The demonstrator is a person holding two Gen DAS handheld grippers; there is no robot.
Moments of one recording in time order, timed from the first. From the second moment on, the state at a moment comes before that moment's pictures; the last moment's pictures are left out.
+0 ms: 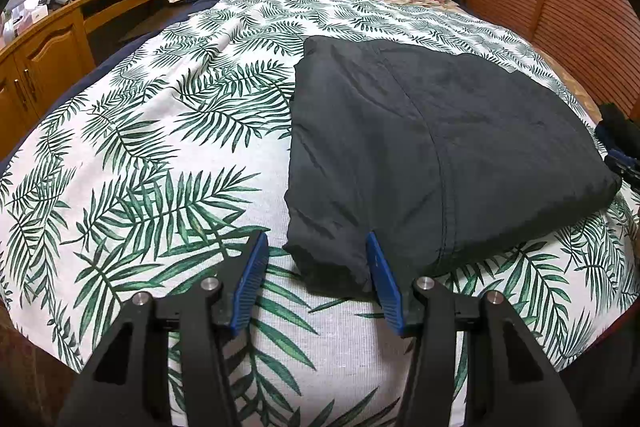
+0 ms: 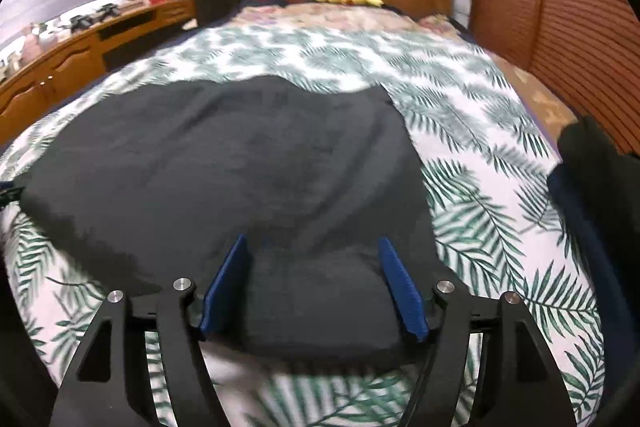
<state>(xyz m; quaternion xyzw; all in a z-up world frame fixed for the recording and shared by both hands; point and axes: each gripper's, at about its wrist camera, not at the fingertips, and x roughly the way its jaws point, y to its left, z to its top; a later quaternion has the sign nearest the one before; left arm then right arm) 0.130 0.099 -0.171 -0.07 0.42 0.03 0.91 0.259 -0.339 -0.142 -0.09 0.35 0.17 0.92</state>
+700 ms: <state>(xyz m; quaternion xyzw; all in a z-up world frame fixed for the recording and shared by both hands) 0.126 0.088 -0.151 -0.06 0.40 0.04 0.91 0.249 -0.289 -0.171 -0.11 0.35 0.24 0.90</state>
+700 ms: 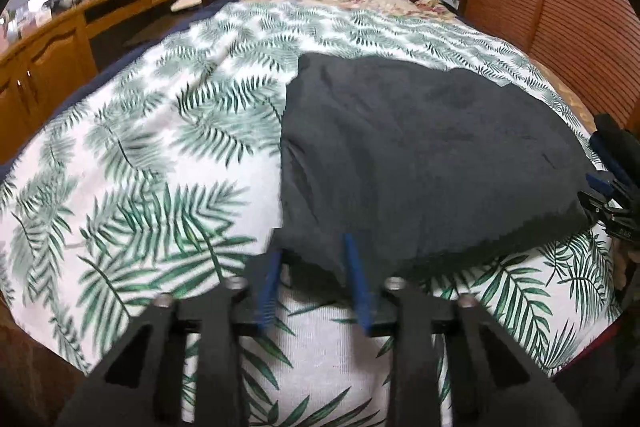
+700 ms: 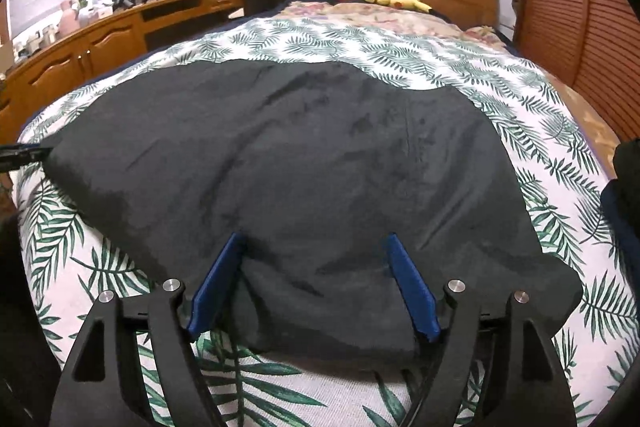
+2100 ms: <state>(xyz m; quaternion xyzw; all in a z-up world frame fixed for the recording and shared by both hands) 0.245 -0.264 0.010 0.15 0.30 -0.19 0.92 0.192 -0.402 -0.140 -0.06 0.31 0.17 0.93</state>
